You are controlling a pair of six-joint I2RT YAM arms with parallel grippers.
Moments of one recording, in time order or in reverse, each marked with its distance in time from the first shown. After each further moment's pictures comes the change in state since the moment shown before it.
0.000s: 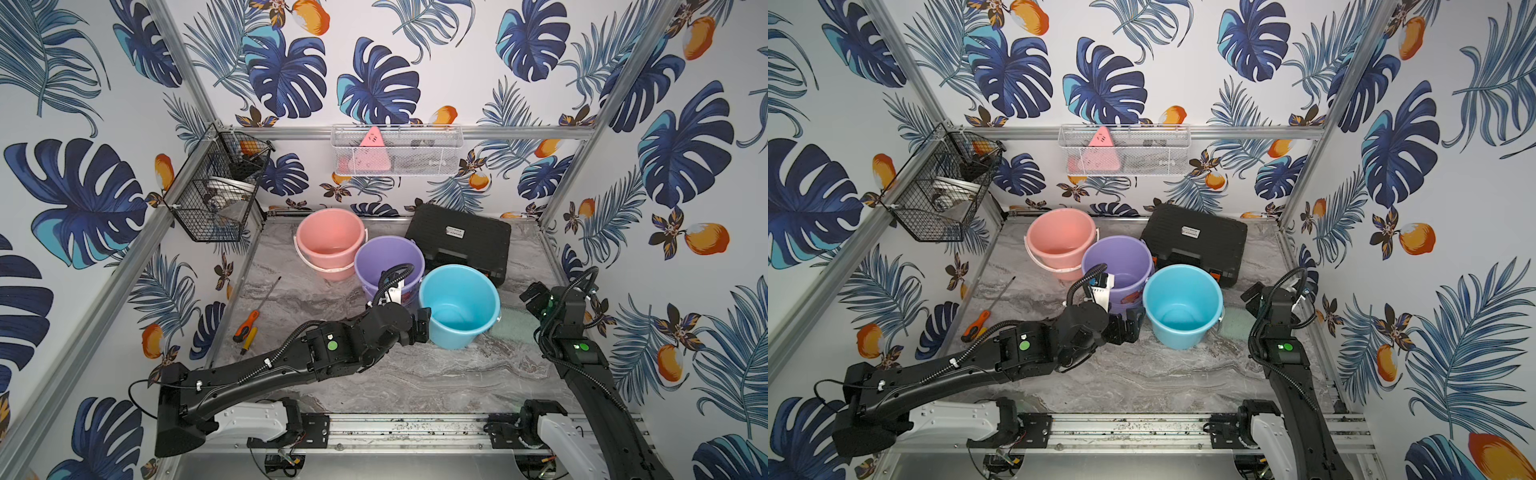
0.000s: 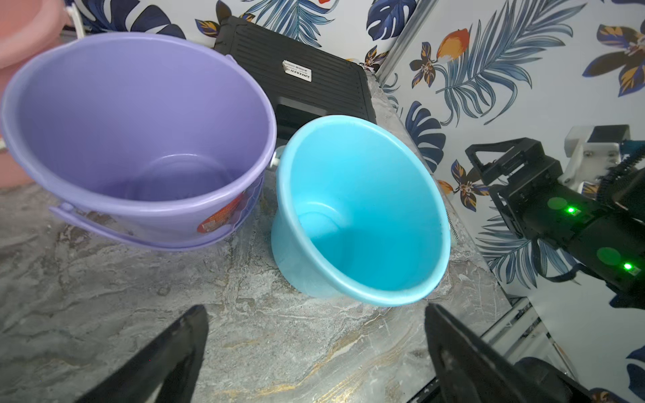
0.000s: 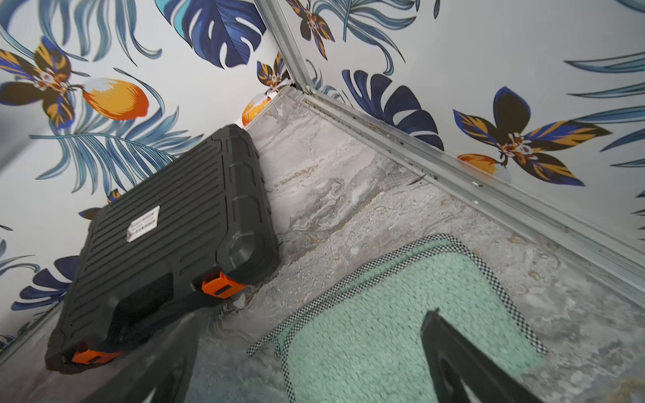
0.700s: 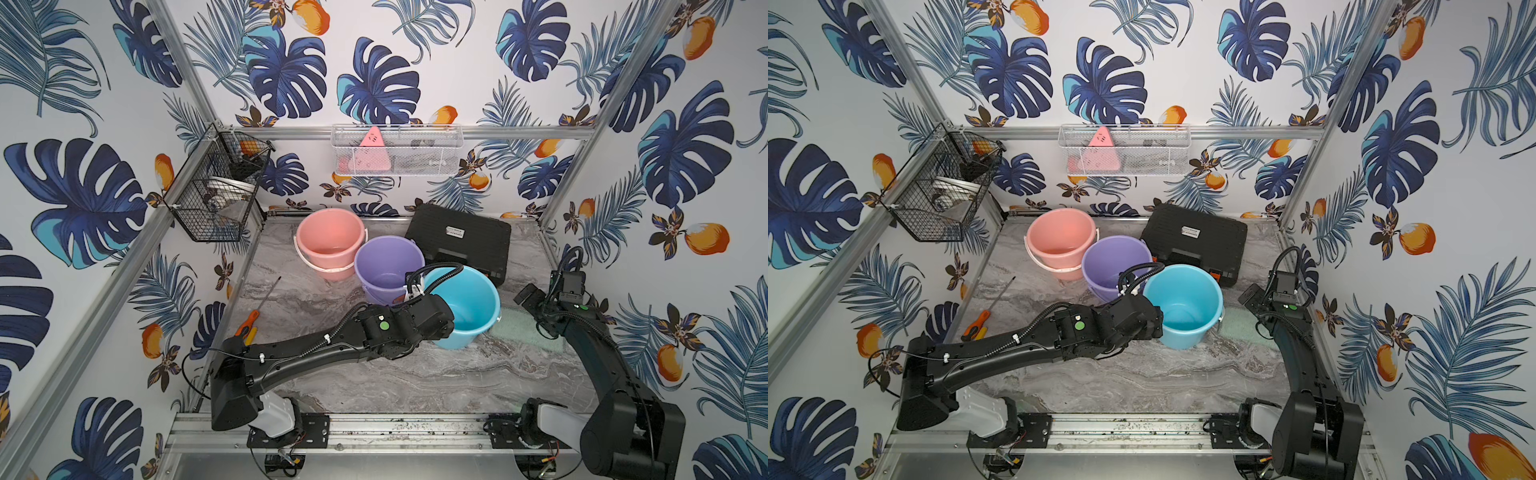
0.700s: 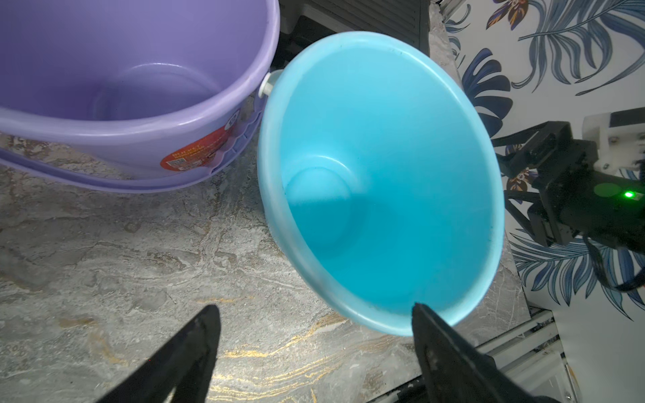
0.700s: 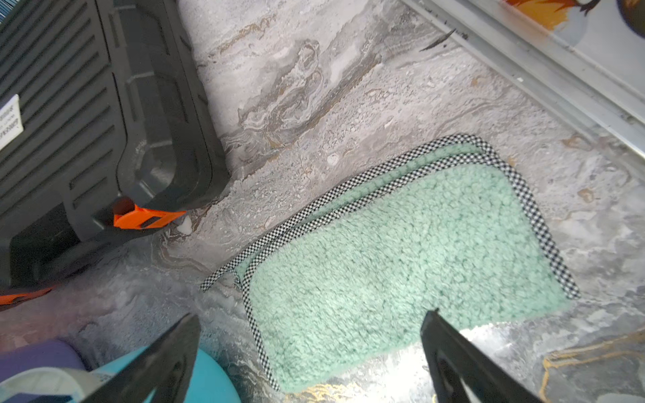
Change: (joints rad) left arm 0.025 0.354 0.280 -0.233 0.099 -0.226; right arm -0.151 0.368 0.162 -0.208 -0.322 -0.049
